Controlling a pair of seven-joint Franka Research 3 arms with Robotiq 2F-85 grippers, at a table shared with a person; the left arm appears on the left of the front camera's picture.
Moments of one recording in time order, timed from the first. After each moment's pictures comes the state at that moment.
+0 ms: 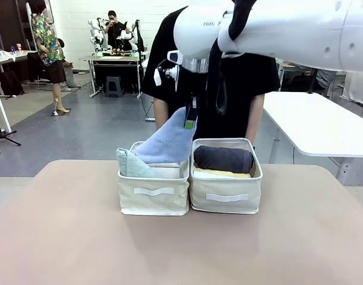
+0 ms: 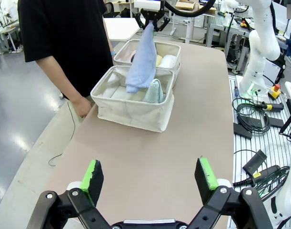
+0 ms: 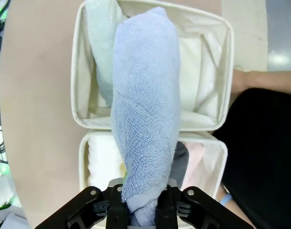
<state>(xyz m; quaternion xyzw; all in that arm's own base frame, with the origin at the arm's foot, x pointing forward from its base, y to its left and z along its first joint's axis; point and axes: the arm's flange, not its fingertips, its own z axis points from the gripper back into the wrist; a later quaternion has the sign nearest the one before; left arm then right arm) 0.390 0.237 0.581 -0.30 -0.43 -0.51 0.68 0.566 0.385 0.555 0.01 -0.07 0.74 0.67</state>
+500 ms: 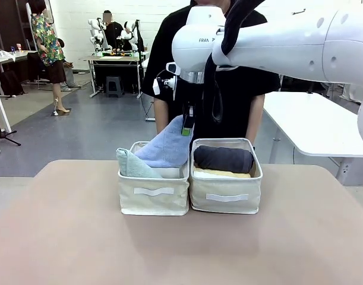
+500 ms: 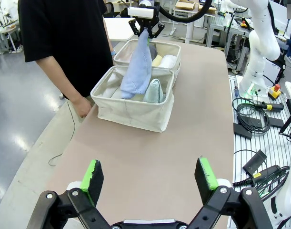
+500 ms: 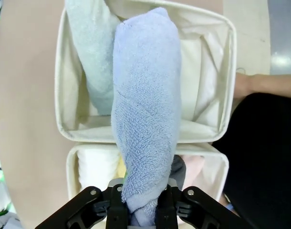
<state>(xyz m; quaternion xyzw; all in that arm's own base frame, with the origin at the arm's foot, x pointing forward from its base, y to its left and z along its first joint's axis) 0.390 0.237 0.581 -0.30 -0.43 -0.51 0.68 0.585 0.389 0.532 0.02 -0.08 0.73 0.68</state>
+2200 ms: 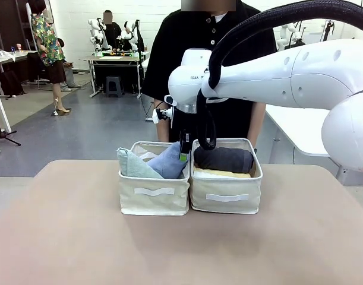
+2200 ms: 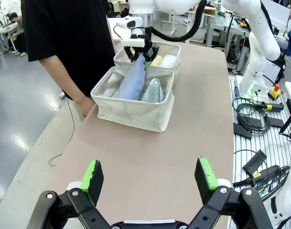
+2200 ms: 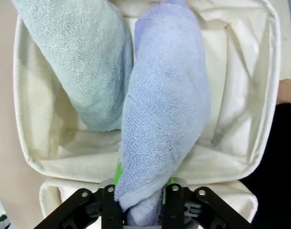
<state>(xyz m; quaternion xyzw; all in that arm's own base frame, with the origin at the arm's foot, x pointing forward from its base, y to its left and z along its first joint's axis) 0.390 0.237 0.581 -0.30 -0.43 -0.51 0.68 0.612 0.401 0.435 0.05 -0.04 0.73 0.68</state>
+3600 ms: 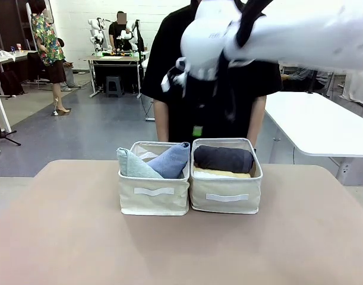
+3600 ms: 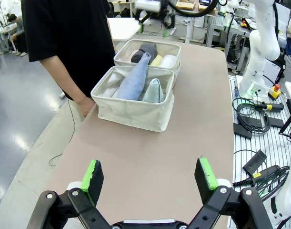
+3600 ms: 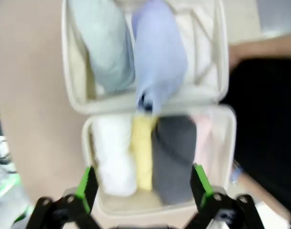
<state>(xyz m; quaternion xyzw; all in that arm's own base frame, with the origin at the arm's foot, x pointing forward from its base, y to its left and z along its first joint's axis) 0.390 0.238 0.581 -0.30 -0.43 -0.51 0.68 0.540 0.338 0.574 -0.02 -0.09 0.68 0.73</state>
